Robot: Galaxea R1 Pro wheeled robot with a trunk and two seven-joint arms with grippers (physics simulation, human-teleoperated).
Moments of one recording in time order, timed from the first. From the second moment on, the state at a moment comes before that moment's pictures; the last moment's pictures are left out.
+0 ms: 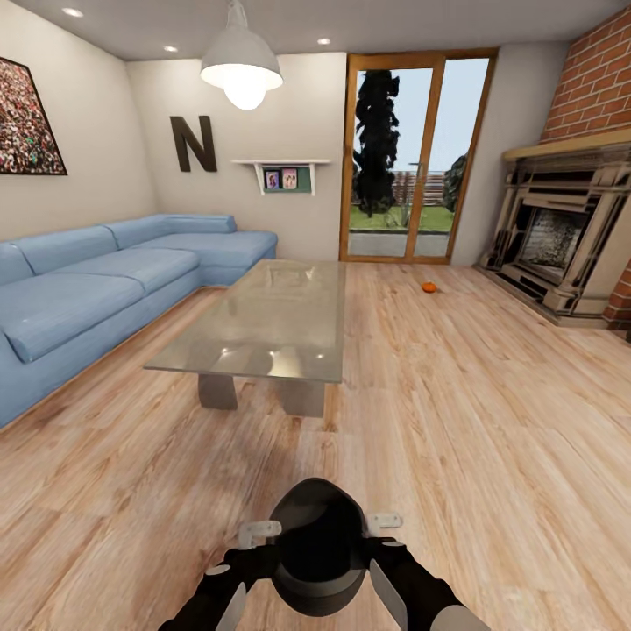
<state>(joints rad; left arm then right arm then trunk) -0.37 -0.16 -0.07 -0.65 0.12 0.23 0.06 -0.54 0.17 0.21 -0.40 -0.19 0.26 -0.16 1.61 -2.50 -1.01</state>
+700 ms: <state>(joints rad) -0.37 -0.16 -0.07 -0.65 0.12 0.22 0.06 -0.54 0.17 0.21 -0.40 -0.19 0.26 -0.16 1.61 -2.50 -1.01</state>
